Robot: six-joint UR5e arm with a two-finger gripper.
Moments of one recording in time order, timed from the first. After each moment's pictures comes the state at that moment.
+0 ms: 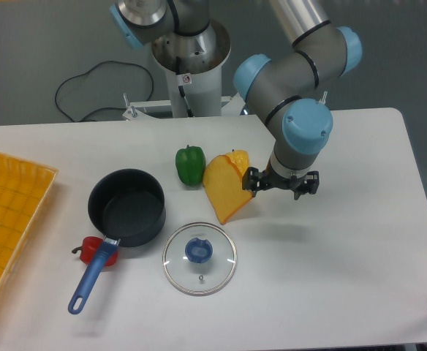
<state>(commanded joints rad) 2.64 -1.94 -1.66 -1.24 1.55 0.54</state>
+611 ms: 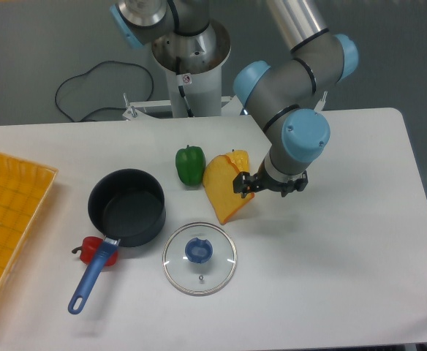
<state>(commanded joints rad) 2.63 -1.96 -1.68 -1.25 1.48 0.49</state>
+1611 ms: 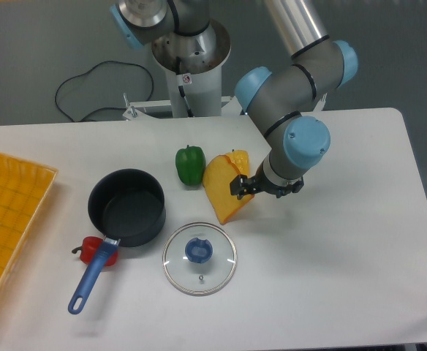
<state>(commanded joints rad) 2.63 -1.97 -1.69 -1.28 1.47 0.49</state>
